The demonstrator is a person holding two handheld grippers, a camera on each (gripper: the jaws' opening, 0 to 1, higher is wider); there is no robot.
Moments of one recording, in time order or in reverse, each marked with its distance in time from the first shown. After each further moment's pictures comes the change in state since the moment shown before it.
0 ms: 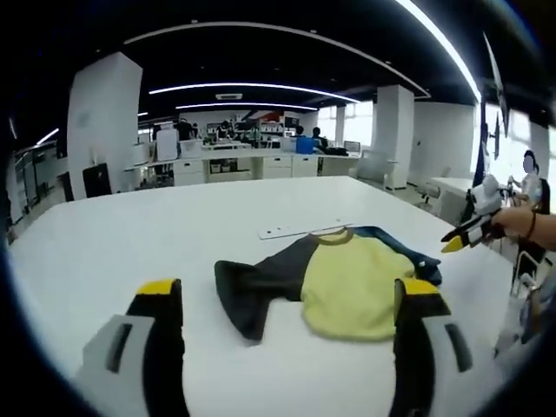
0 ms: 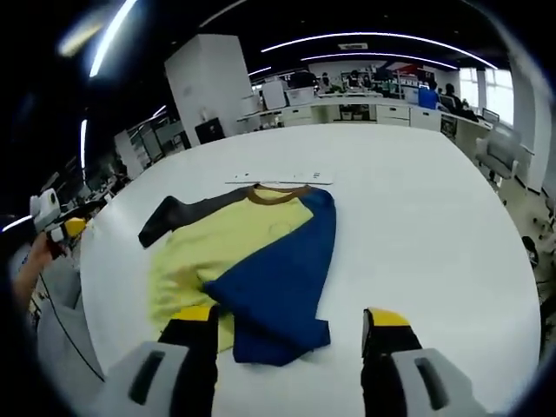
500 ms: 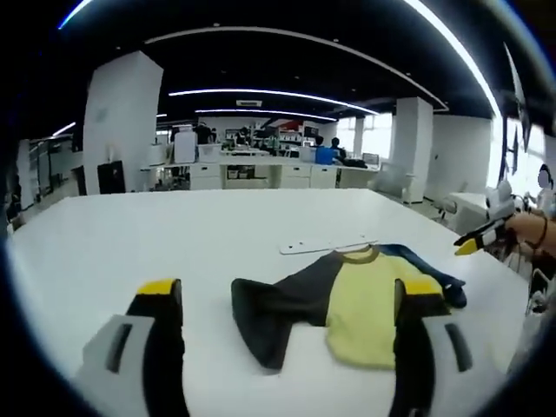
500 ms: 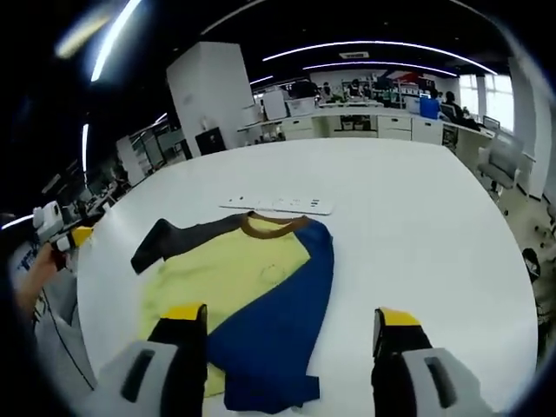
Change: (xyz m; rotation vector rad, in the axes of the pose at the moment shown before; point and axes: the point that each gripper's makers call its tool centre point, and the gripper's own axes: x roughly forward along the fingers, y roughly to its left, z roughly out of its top) left arm 0.034 0.032 0.015 -0.026 -0.041 0.084; right arm 0.016 0.000 0.051 -0.014 -0.045 0.004
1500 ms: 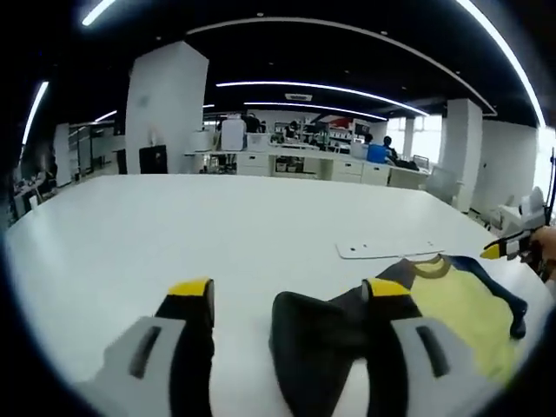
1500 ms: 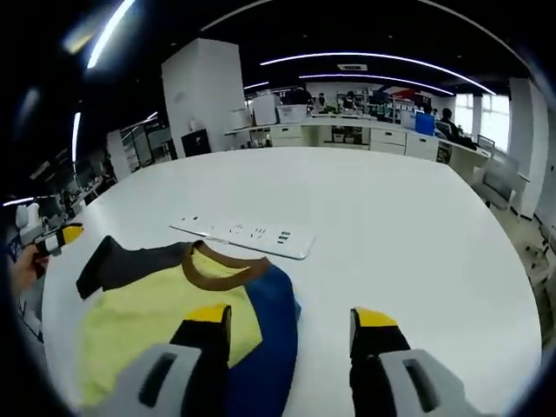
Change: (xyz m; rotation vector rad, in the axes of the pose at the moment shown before) left arm 0.089 0.070 -0.024 -0.101 0.005 0.247; right arm 0.109 -0.051 0.065 -0.050 -0.049 -0.083
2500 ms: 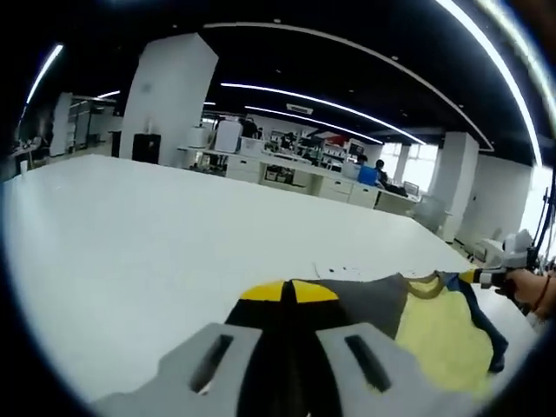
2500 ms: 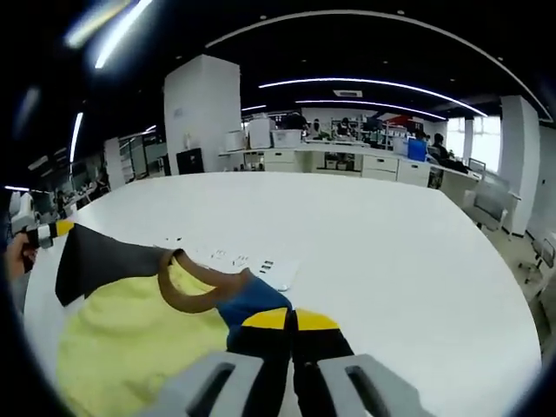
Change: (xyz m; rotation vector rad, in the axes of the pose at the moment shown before) left arm 0.030 -0.007 -0.002 -0.101 -0.012 -0.022; right arm 0.038 -0.019 0.022 -0.036 -0.132 -0.054
